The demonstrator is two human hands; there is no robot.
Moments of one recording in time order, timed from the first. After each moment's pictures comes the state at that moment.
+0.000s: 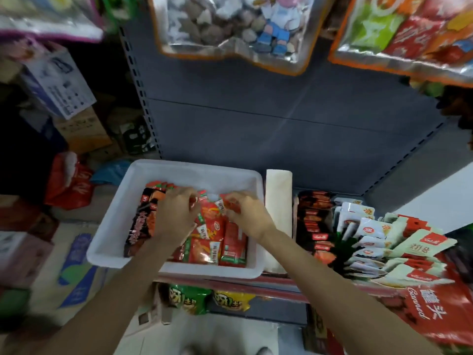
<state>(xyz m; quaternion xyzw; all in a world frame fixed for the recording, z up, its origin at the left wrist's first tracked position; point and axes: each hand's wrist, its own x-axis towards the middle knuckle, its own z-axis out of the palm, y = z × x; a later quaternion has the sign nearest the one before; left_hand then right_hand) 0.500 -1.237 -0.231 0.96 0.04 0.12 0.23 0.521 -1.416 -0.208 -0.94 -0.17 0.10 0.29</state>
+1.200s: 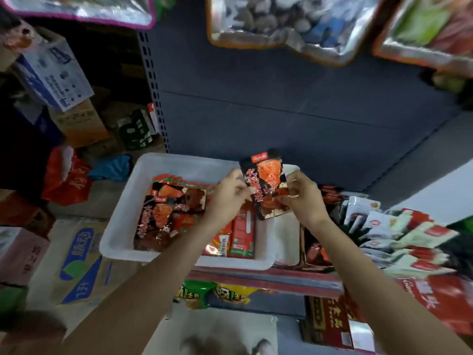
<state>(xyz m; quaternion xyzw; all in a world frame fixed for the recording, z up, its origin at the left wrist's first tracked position) 0.507 -1.287 -0.205 0.82 -0.01 0.01 0.58 0.515 -1.461 -0.182 -0.88 0.00 0.02 0.47</state>
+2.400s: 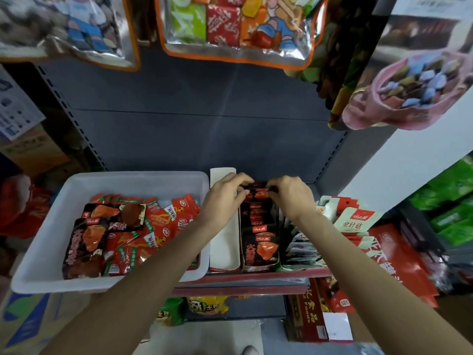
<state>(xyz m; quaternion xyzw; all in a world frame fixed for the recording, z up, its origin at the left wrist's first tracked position) 0.535 -1.432 -0.204 0.89 -0.18 0.10 0.41 0.532 -1.602 -0.173 -0.99 -0.06 -0.03 0.14</state>
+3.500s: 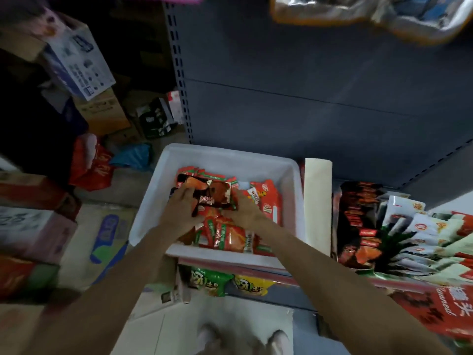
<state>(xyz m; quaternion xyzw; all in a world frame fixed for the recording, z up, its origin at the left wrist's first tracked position) 0.487 -1.150 -0.283 0.96 0.07 -0.11 0.23 0.523 -1.322 -0.263 -0.90 -0.07 0.27 0.35</state>
